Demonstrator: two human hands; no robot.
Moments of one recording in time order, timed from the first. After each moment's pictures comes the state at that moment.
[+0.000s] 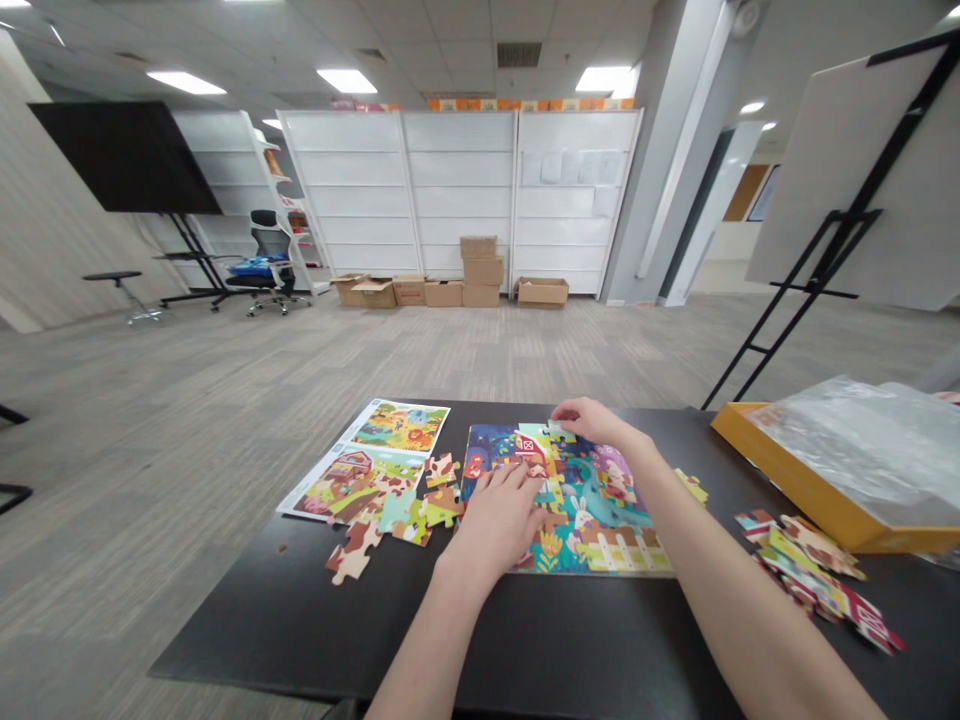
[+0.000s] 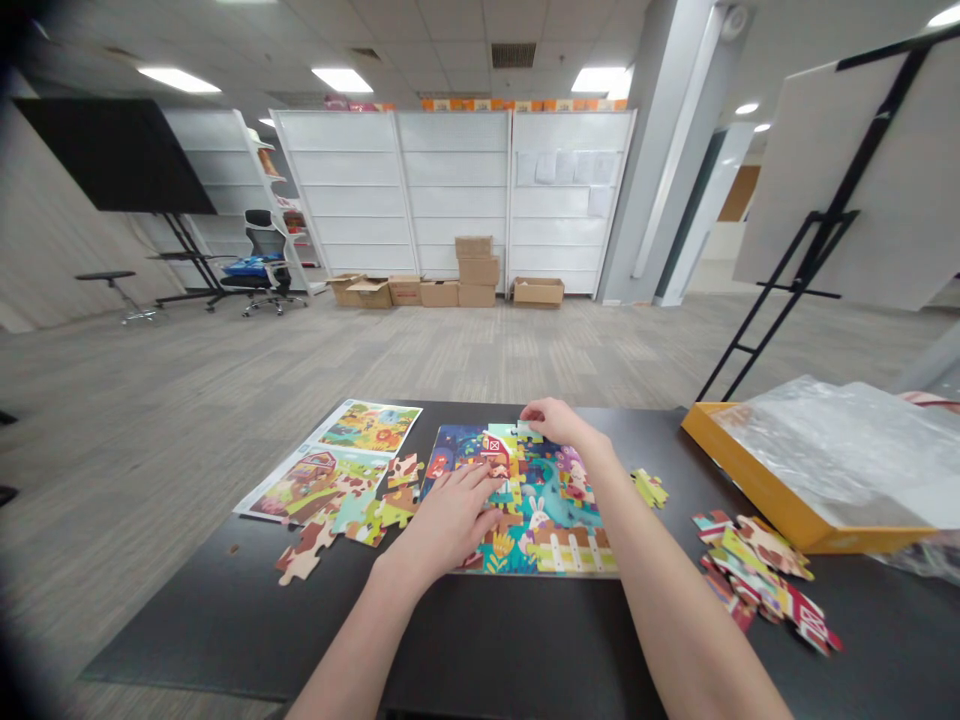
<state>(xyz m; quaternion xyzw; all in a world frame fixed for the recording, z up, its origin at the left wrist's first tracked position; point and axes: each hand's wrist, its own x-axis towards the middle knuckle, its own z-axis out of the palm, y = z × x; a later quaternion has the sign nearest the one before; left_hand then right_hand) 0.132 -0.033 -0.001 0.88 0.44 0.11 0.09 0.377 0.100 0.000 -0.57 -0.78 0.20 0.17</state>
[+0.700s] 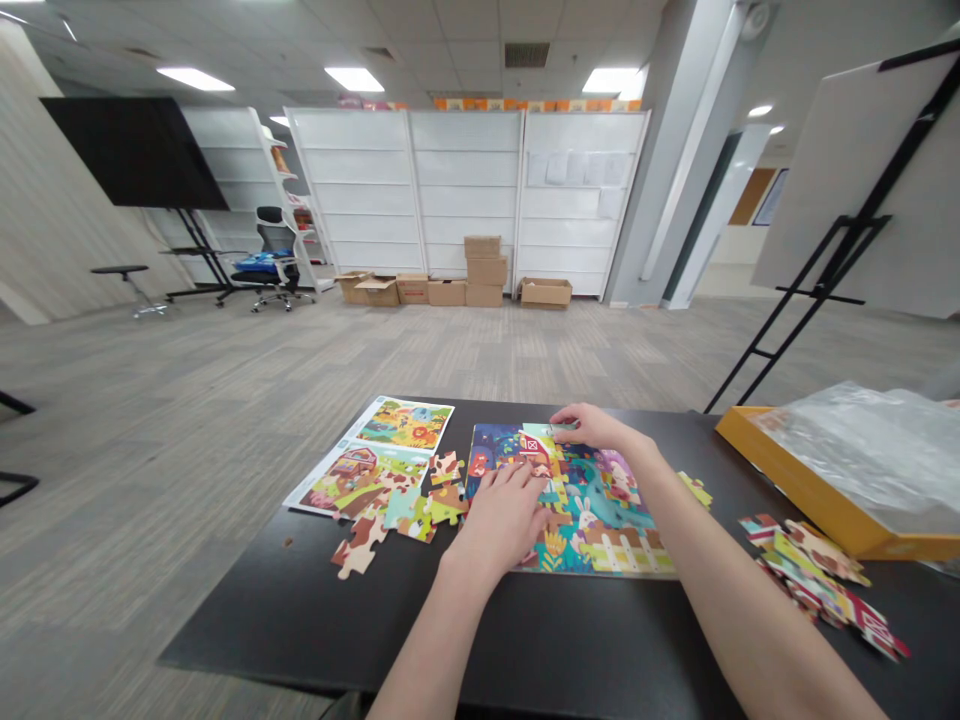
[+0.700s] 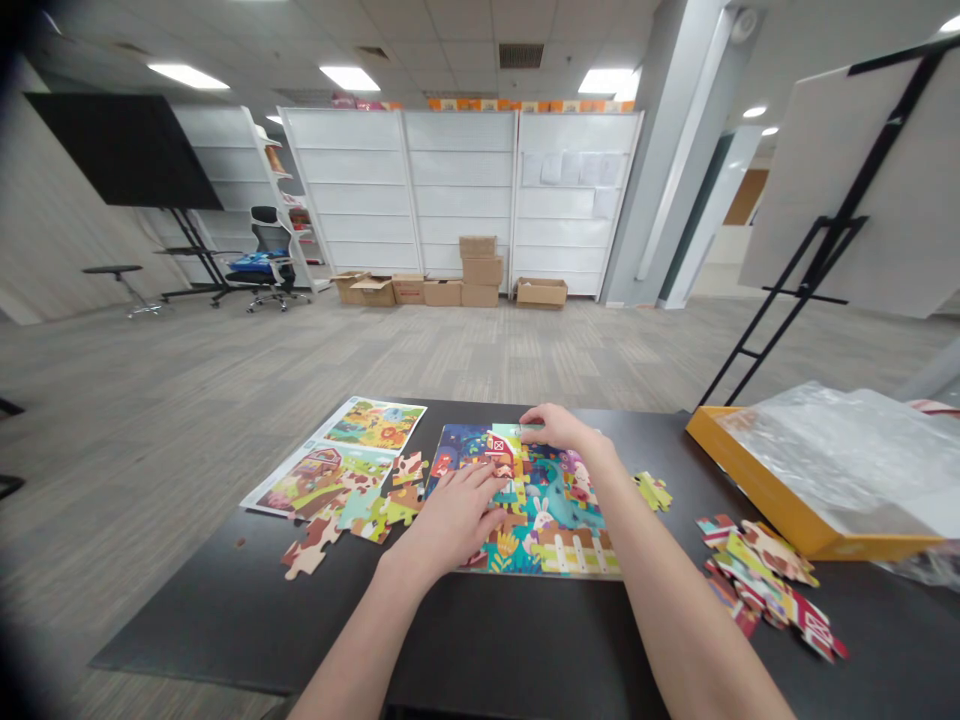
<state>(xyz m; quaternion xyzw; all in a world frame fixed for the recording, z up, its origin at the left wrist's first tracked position) 0.131 -0.033 -0.002 0.88 0.44 0.11 0.10 0.373 0.098 -0.001 -0.55 -0.80 0.21 0.15</state>
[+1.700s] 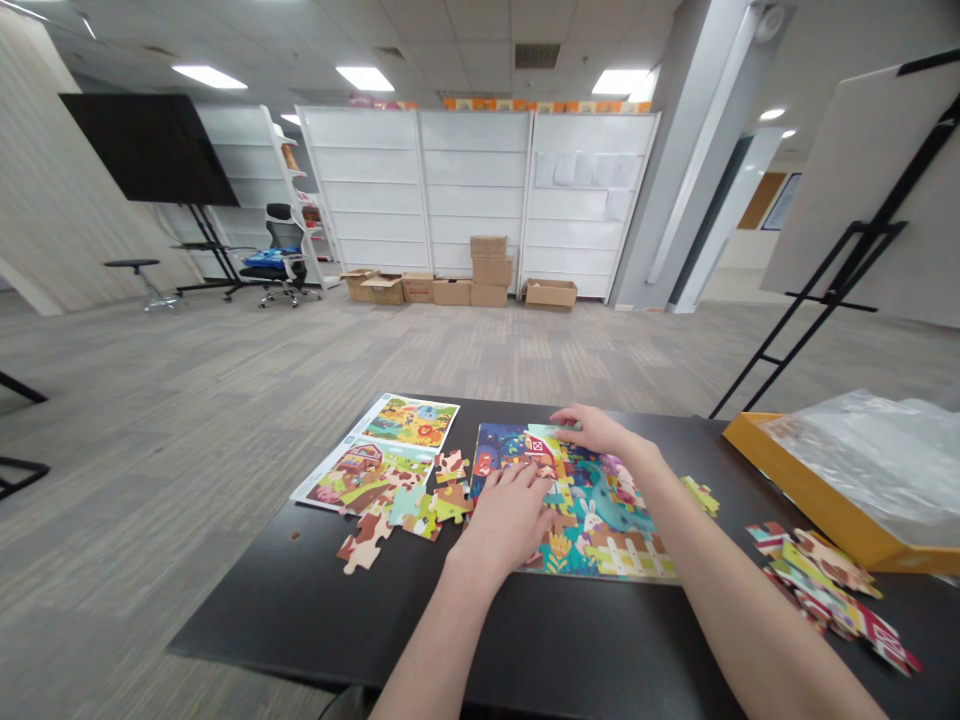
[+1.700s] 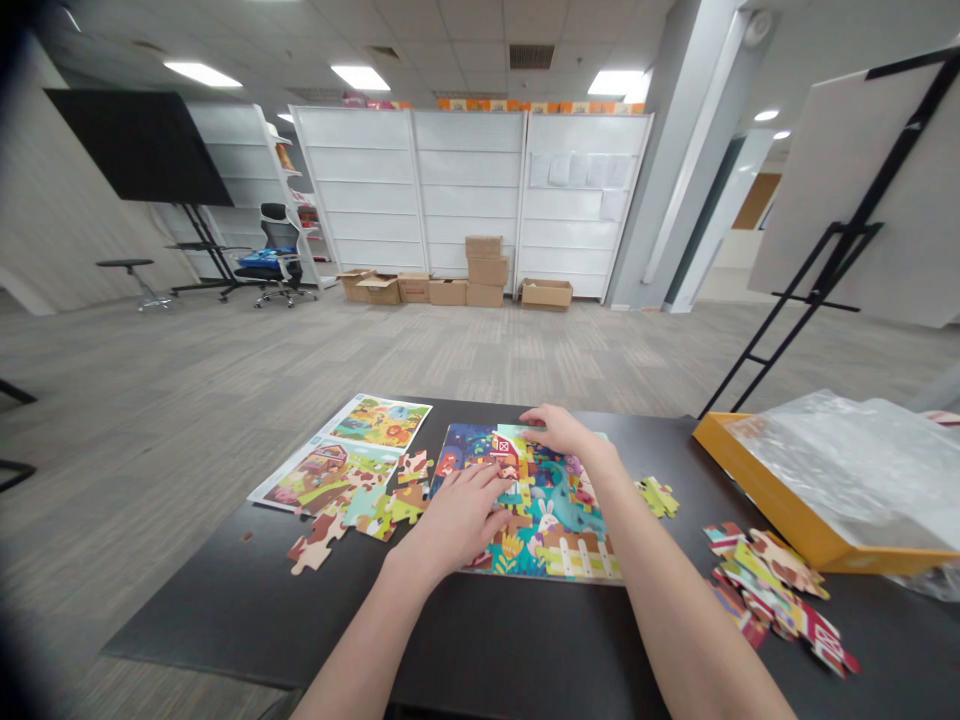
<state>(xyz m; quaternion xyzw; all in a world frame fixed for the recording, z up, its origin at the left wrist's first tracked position) 0.131 -0.033 0.000 0.88 0.44 0.12 0.10 0.369 0.102 -0.009 -0.51 -0.83 0.13 0.15</state>
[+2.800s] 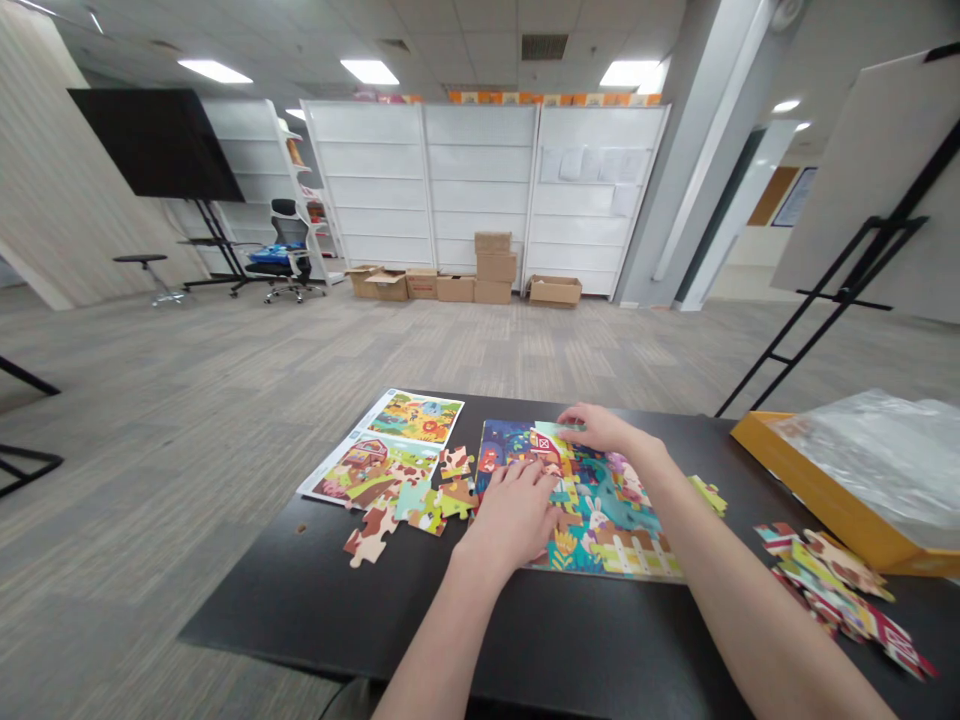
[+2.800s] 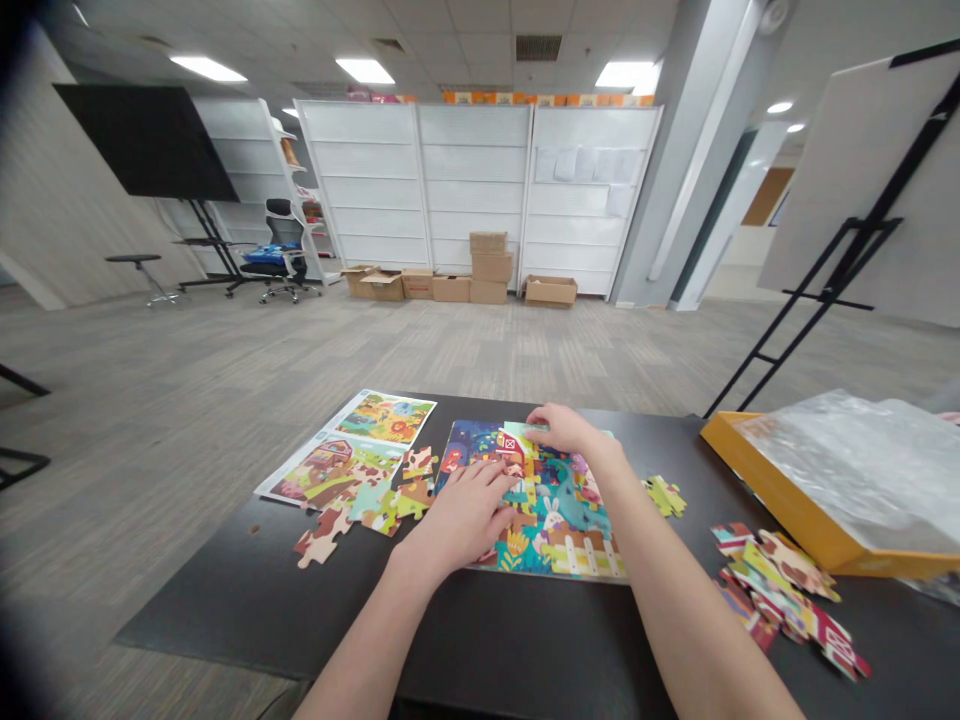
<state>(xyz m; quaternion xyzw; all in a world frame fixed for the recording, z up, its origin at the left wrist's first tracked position) 0.131 -0.036 0.004 0.88 0.44 0.12 0.09 0.368 0.104 -0.008 -0.51 -0.85 0.09 0.10</state>
